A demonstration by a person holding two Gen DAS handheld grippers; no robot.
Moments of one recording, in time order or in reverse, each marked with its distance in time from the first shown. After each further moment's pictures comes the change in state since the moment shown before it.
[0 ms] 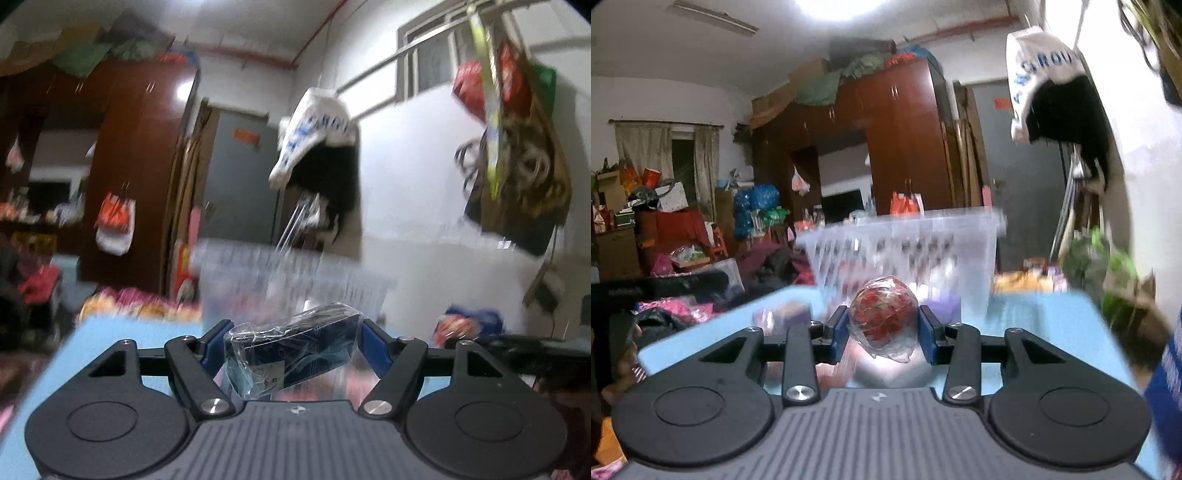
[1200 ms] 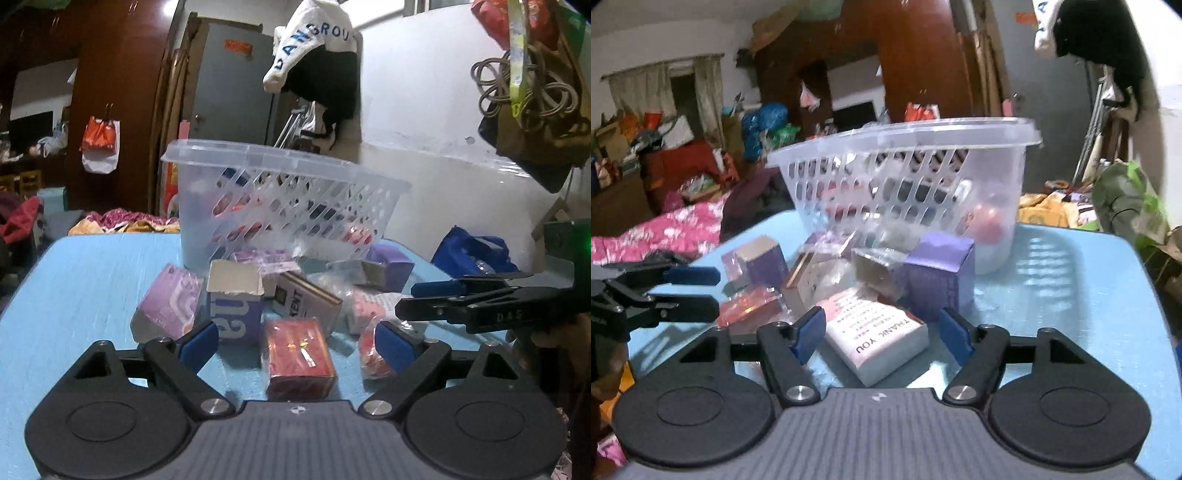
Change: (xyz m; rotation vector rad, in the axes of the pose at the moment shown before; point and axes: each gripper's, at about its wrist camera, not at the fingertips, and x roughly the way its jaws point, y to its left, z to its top) left arm 0.060 0.007 -0.042 -0.026 0.362 -0.010; right arm 0.080 -0.021 -0.007 0.028 0.349 0.077
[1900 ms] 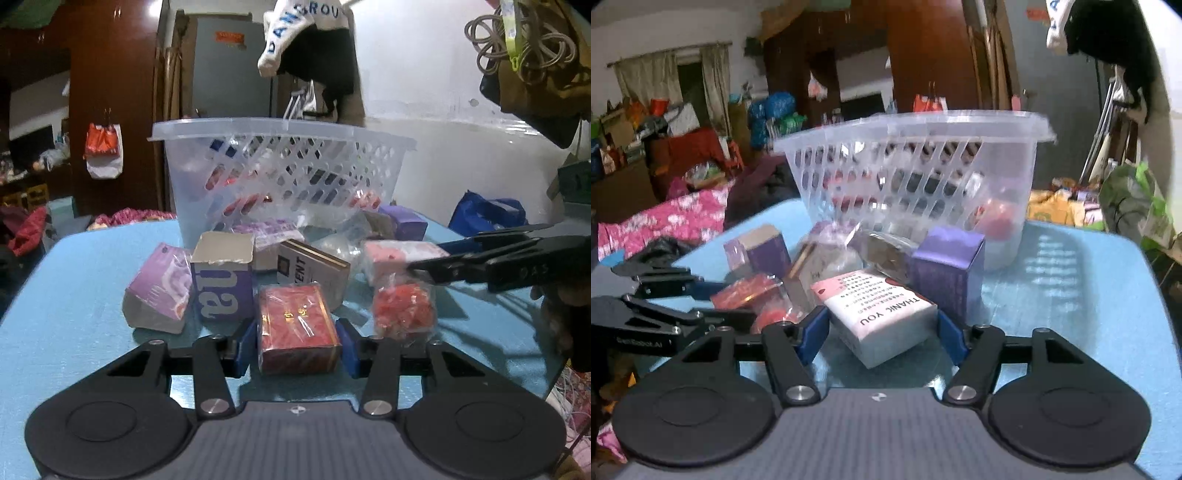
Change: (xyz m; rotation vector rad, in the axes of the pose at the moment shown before) left arm 0.009 -0.019 -0.020 0.099 0.024 0.074; right arm -0.009 0.002 -0.014 -0.021 -0.008 0.012
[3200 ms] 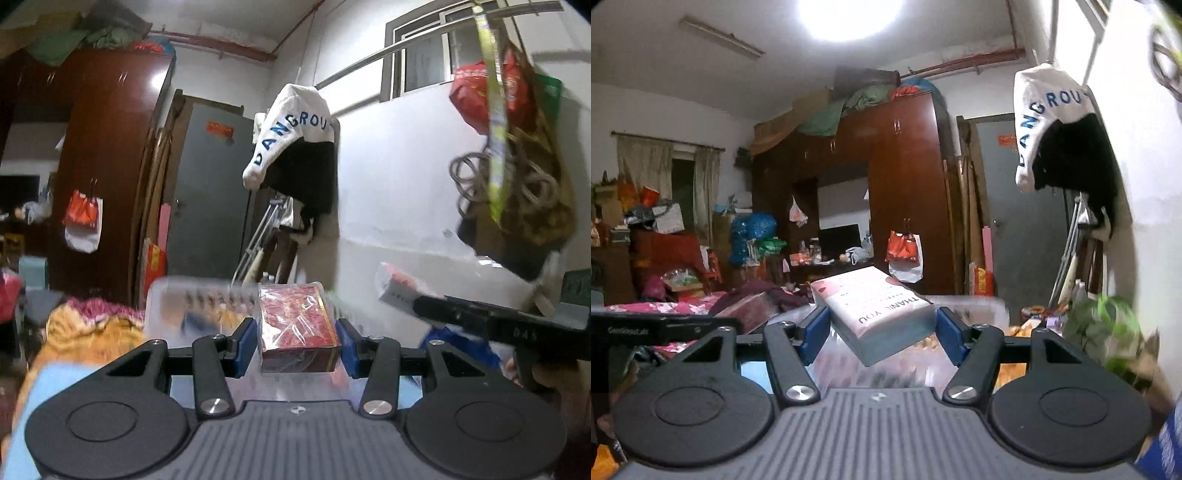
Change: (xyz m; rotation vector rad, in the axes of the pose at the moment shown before) left arm -0.022 0.032 0.122 -0.072 -0.329 -0.127; right arm -0.038 0.011 0.092 -0.046 -0.414 -0.107
